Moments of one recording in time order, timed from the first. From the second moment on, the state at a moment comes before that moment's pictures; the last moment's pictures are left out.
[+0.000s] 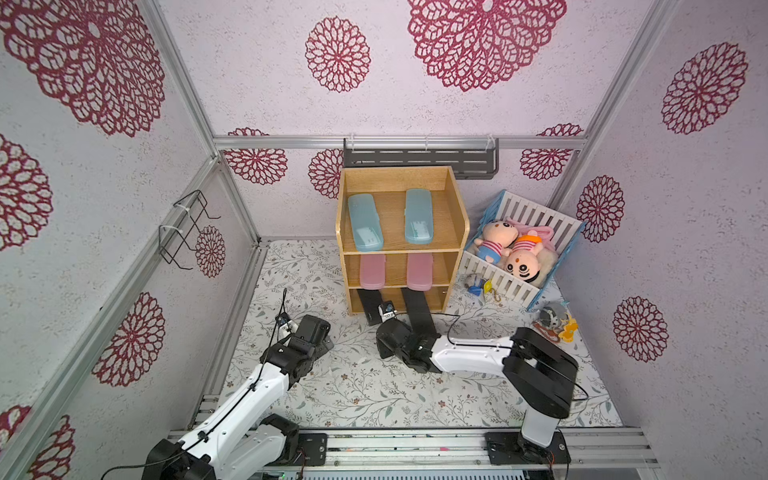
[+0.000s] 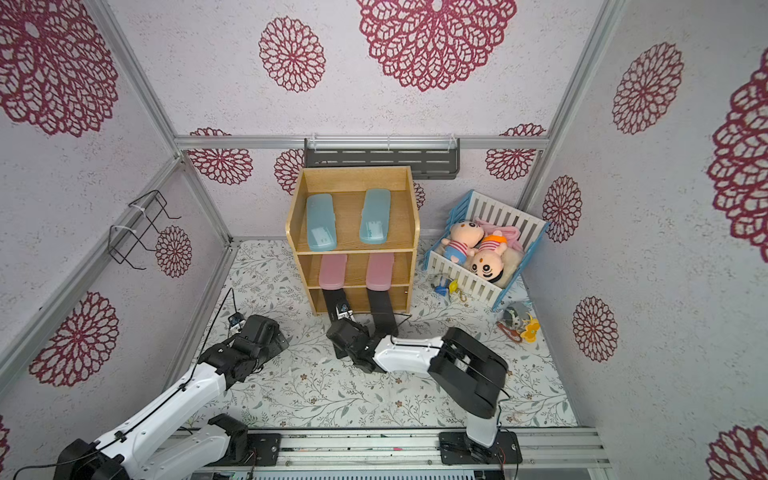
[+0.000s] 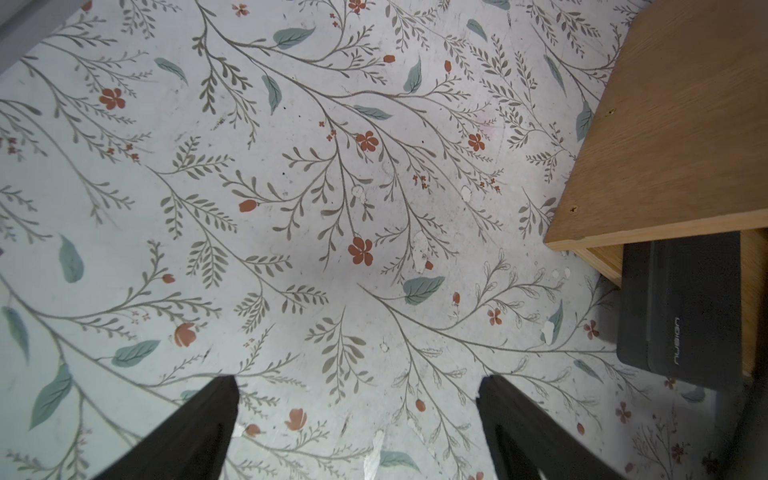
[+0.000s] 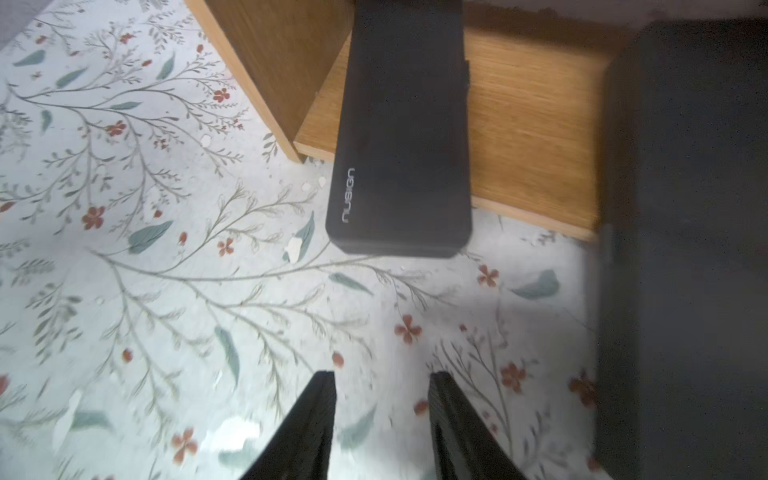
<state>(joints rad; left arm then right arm) -0.40 0.99 0.59 -0.66 -0.41 -0.95 1.02 1.73 0.99 -0.06 0.38 0.52</state>
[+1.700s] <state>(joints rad) -0.39 0.99 0.66 -0.54 -0.68 -0.75 0.77 1.36 0.69 0.03 0.48 0.43</state>
